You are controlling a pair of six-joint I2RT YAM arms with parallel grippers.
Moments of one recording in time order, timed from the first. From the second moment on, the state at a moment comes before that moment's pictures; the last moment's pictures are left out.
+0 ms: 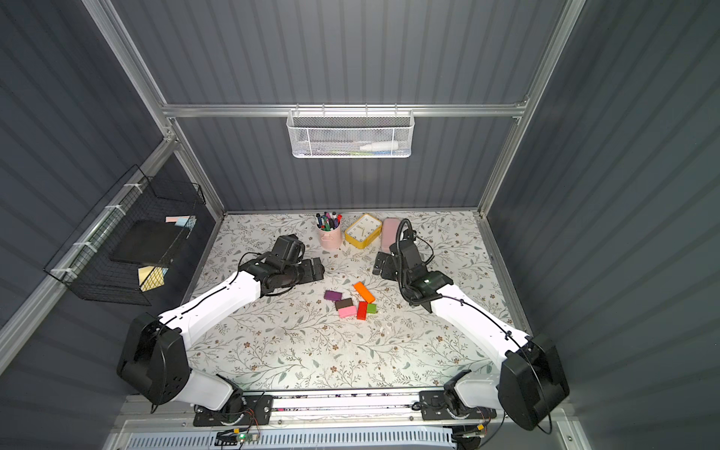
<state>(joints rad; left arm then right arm) -0.52 1.50 1.10 -0.50 0.00 -0.64 0.58 1.31 0.95 -0.31 0.26 0.60</state>
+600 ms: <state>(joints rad) -0.61 1.83 1.31 -0.65 -0.08 -0.52 0.55 1.32 0.90 -0.31 0.34 0.68</state>
